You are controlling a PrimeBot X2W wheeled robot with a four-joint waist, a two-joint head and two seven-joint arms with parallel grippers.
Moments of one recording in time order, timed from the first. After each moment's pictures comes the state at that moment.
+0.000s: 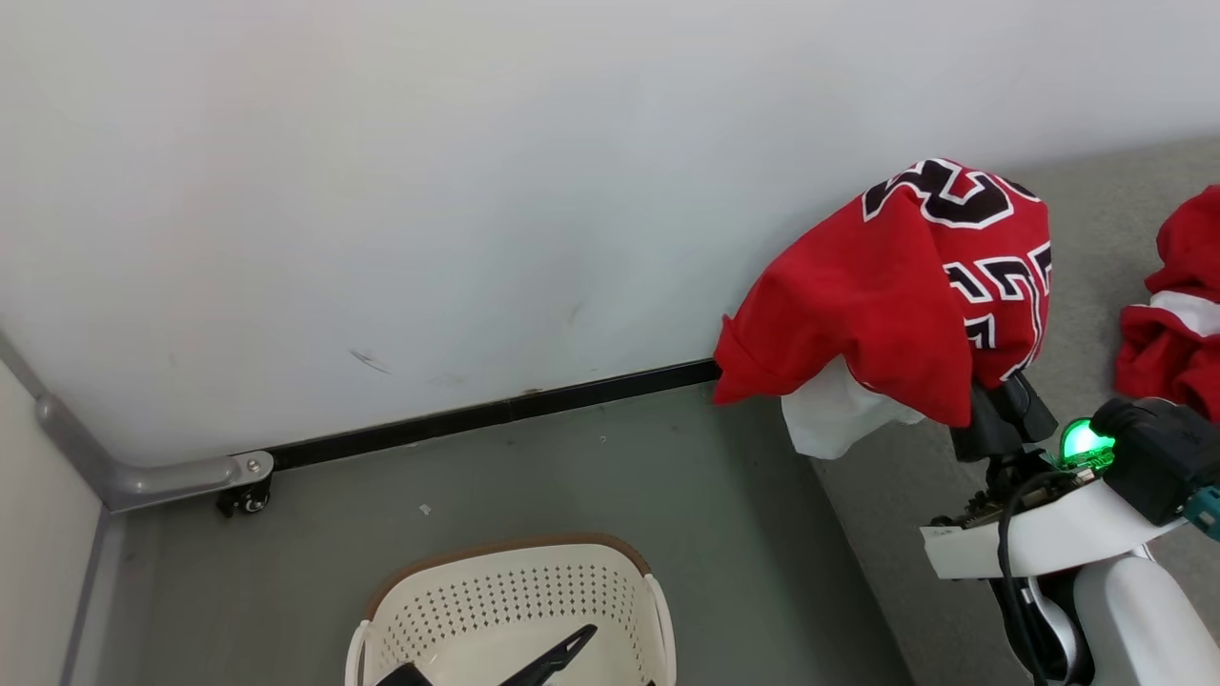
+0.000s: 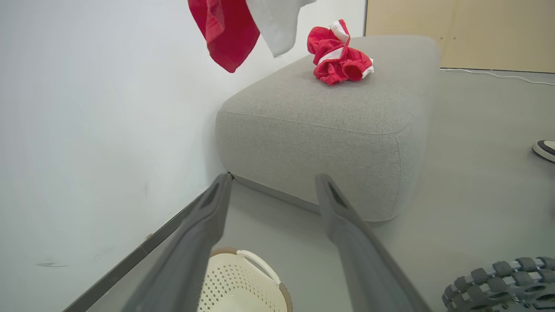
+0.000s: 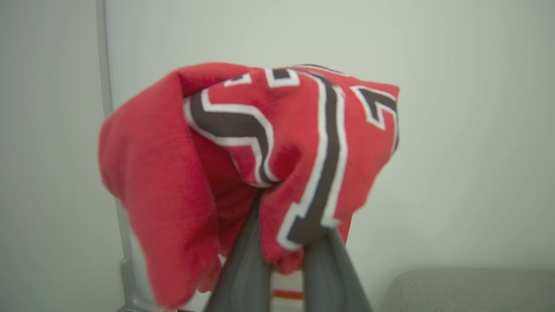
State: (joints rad) left arm 0.01 0.14 -0.58 0.09 -0.10 -0.13 -0.26; right arm -0.16 -0.09 0.10 -0.16 0.17 0.13 -0.26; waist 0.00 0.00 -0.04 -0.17
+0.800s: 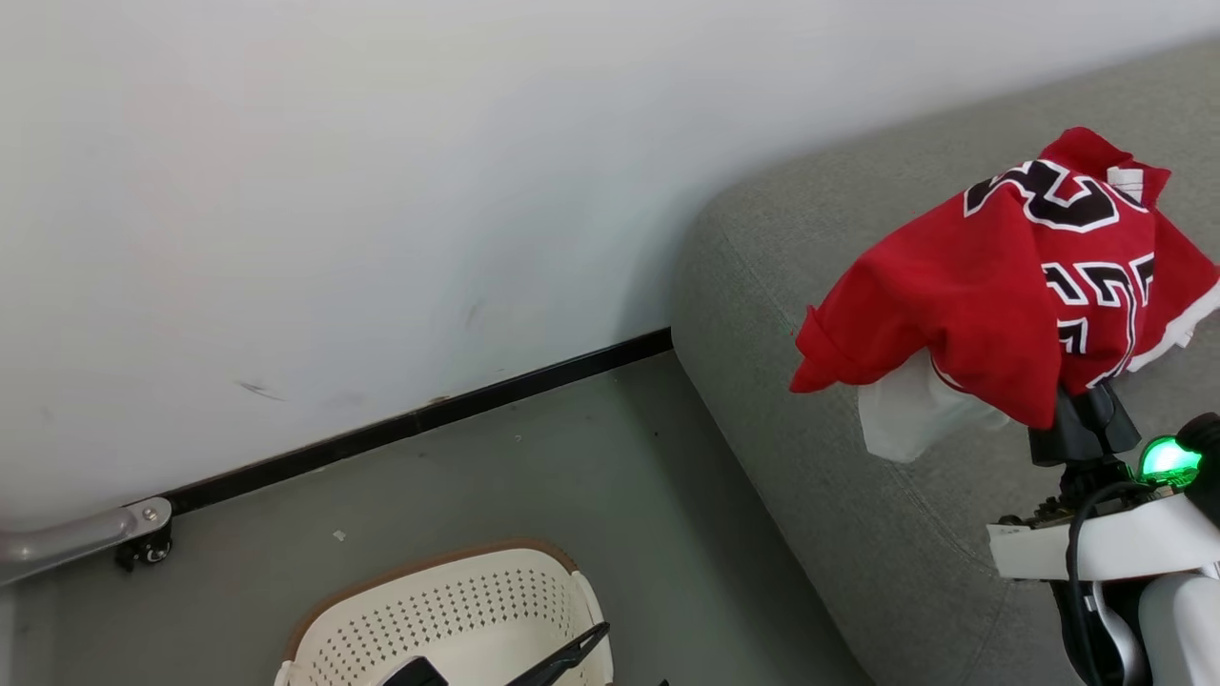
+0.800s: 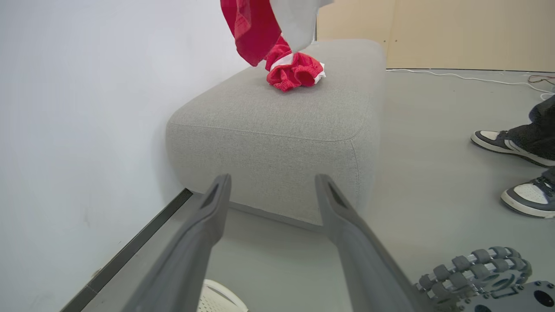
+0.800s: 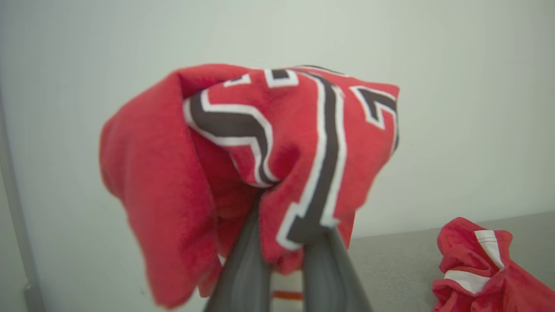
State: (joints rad) left arm -0.01 0.14 -0.61 0.09 -0.11 -0.13 -0.26; right arm -0.10 -0.08 -0.03 -0.20 0.14 0.13 -0.26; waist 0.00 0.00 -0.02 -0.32
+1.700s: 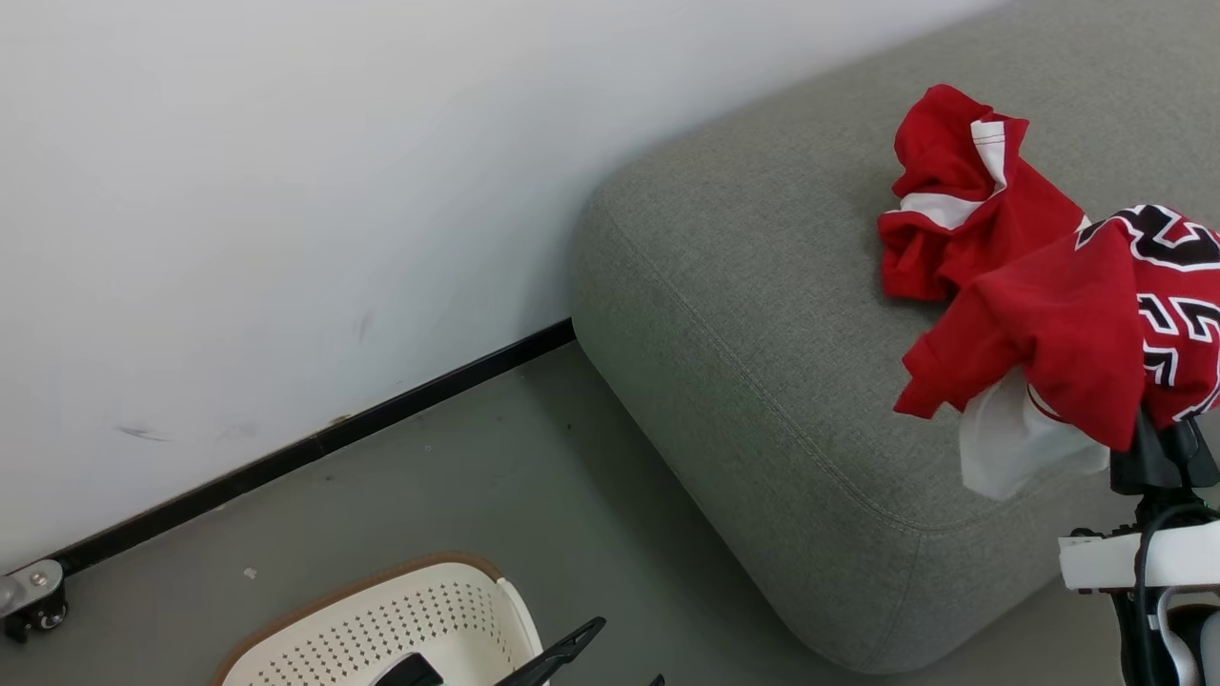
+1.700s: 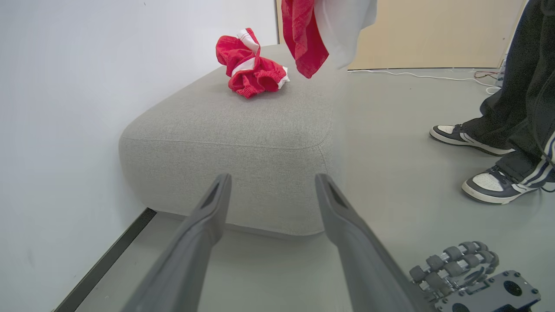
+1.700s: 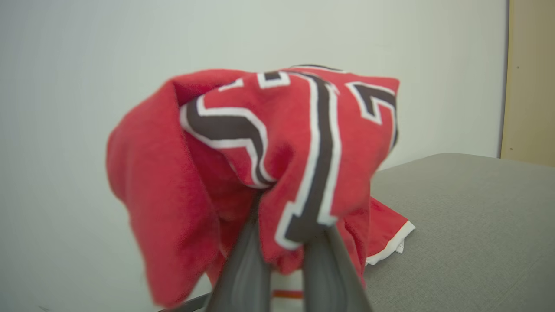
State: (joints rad) left arm -0.01 0.14 -0.61 0.09 -0.11 -0.13 -0.26; right arm -0.05 -0.06 -0.19 -0.14 0.13 0.13 -0.26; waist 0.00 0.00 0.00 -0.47
